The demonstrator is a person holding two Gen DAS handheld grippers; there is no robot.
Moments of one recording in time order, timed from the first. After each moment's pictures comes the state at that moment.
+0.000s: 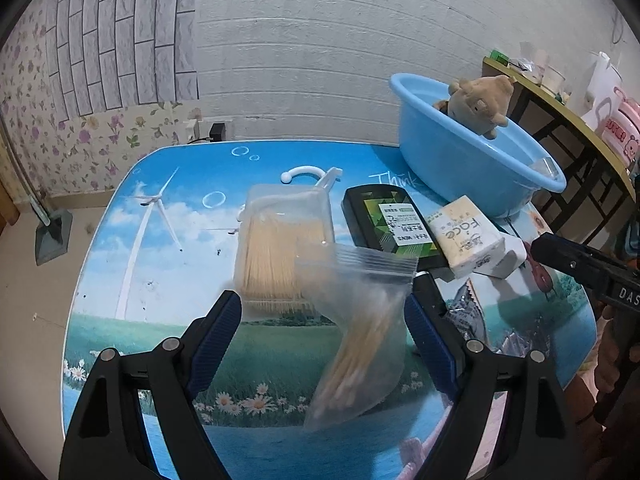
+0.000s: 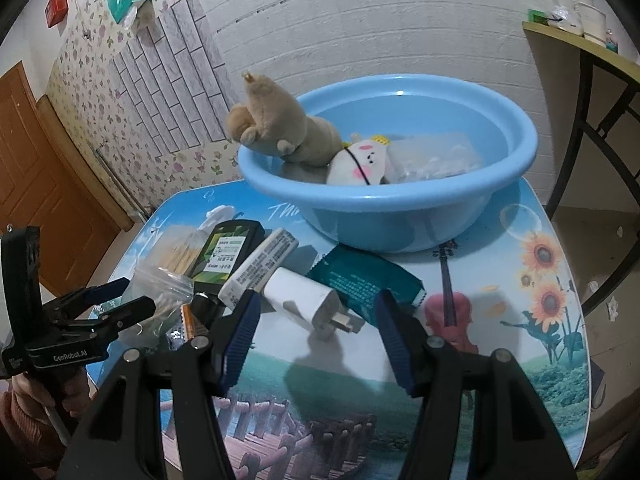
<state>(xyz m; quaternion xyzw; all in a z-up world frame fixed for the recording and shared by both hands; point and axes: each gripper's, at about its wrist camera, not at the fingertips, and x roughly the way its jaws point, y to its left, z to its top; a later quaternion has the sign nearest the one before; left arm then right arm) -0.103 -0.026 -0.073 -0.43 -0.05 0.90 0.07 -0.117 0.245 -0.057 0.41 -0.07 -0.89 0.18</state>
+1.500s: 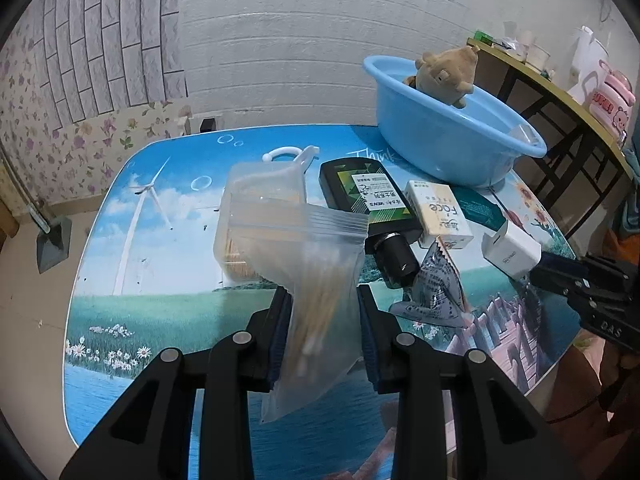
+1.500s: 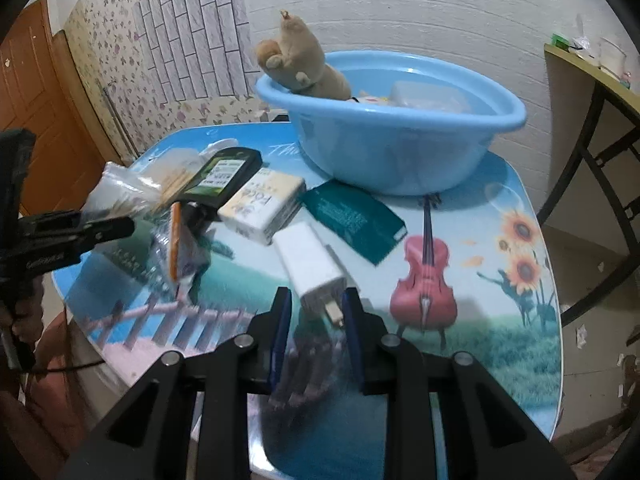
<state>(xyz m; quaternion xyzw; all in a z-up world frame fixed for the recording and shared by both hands) -0.079 -0.009 -0.068 -0.45 -0.02 0.89 0.09 -0.071 0.253 -0.075 0.43 0.02 -0.88 0.19</state>
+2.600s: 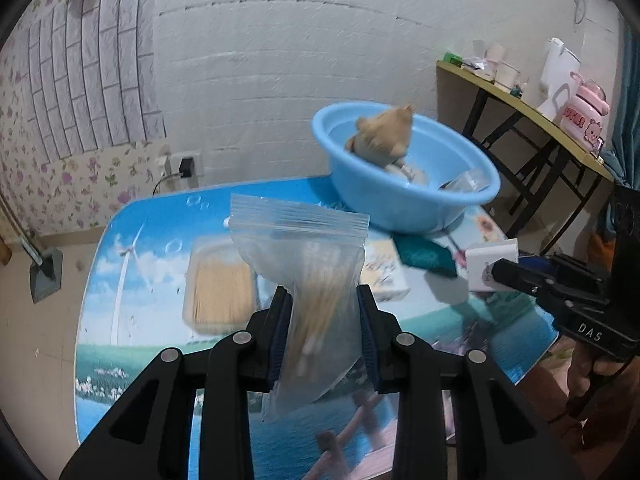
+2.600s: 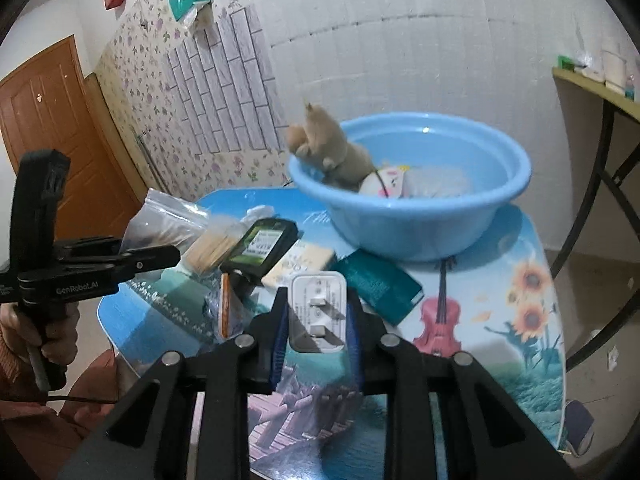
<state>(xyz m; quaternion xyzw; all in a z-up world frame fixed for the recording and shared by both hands) -0.083 0.027 -0.008 -0.40 -0.01 0.91 0.12 -0.071 0.266 -0.032 0.35 -0.03 -0.91 0.24</state>
